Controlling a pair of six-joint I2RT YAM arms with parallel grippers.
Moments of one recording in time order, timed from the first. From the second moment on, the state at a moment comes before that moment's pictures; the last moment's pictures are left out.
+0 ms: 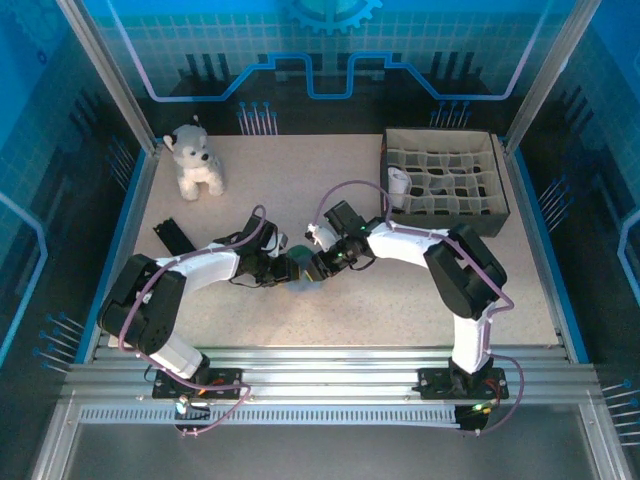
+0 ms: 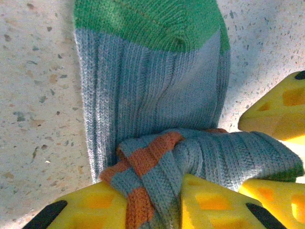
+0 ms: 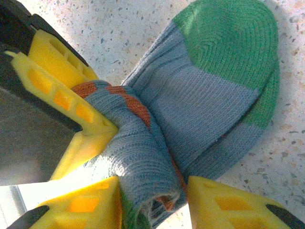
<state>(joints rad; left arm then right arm) -0.40 1.58 0.77 -0.33 0.42 -0.61 0.68 1.92 1.21 -0.40 -0.50 0.09</state>
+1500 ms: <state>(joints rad) -0.59 1.10 0.38 0.02 0.21 0.99 0.67 2.07 1.43 -0.67 -0.54 0.11</state>
